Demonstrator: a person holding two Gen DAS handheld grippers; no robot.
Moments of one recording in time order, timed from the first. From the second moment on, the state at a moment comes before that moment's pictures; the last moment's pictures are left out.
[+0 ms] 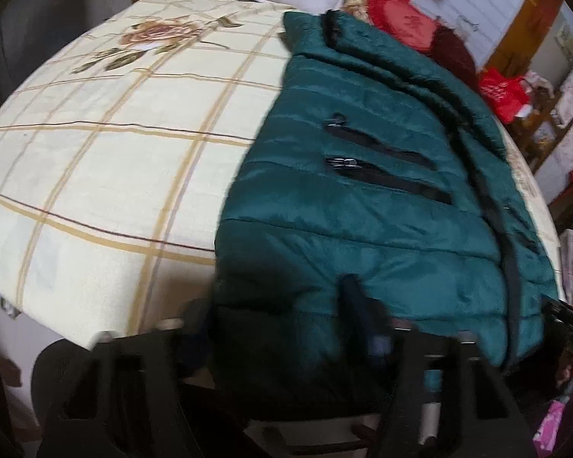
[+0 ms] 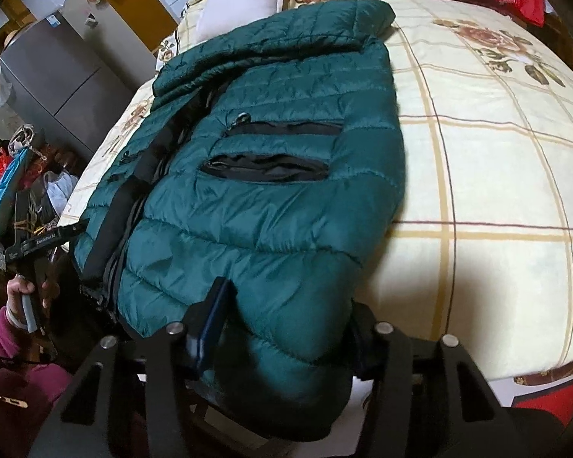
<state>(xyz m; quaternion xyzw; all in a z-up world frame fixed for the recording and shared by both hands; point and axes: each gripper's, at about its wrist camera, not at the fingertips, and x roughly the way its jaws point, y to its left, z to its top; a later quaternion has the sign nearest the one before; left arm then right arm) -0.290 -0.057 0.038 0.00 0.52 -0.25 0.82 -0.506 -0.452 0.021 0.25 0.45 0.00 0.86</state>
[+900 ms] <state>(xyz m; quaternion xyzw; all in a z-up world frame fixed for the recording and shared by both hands) -0.189 -0.111 0.184 -0.07 0.35 -0.28 0.89 -0.411 -0.541 0.140 0.29 0.28 -0.03 0.91</state>
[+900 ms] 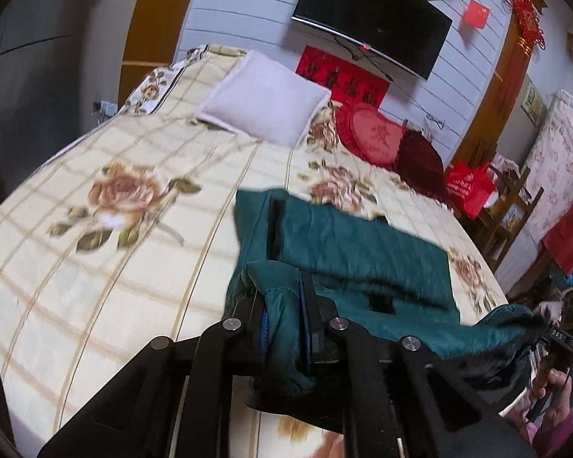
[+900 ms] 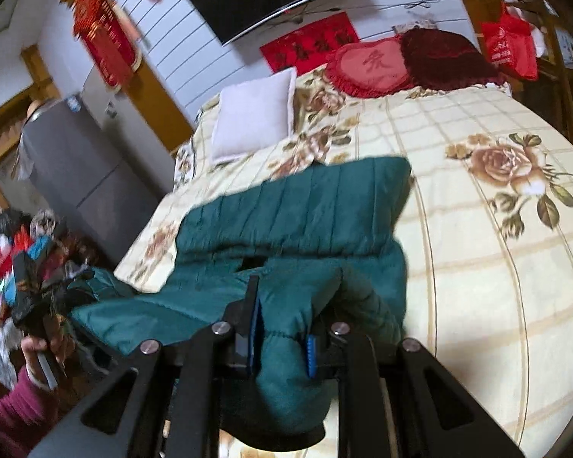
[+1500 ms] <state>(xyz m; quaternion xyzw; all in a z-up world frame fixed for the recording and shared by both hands) -0.026 -0.213 0.130 -0.06 0.38 -0.20 0.90 -0.235 -0.643 0.078 0.36 0.31 -0.13 0.87</state>
